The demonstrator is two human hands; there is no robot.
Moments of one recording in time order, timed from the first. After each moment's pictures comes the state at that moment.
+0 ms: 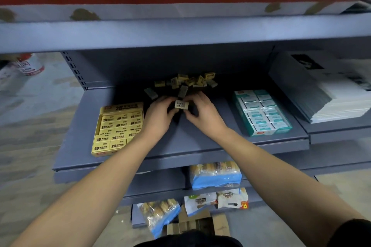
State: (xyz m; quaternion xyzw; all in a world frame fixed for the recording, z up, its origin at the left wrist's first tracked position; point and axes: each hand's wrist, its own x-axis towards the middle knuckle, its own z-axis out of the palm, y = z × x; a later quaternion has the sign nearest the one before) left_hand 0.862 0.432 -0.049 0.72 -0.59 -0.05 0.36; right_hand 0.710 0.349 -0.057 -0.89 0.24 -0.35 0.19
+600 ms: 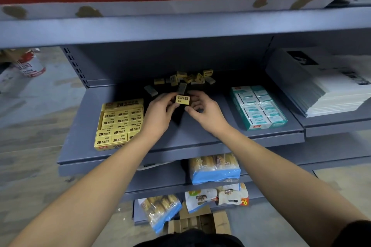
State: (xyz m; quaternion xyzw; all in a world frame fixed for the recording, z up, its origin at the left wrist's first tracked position) left_hand 0.851 0.449 -0.043 0.67 -0.60 -0.05 0.43; right_hand 0.697 0.364 -0.054 -0.78 0.31 -0.36 0.42
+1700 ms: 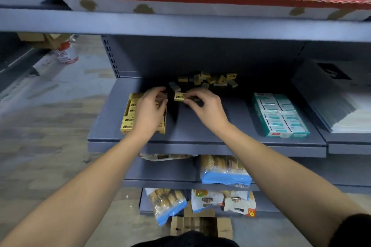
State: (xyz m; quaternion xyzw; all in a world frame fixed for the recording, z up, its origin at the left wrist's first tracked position) left_hand 0.900 0.510 -0.036 0.75 -0.47 0.01 0.46; right_hand 0.745 0.393 -0.033 -0.86 0.19 -0.40 0.25
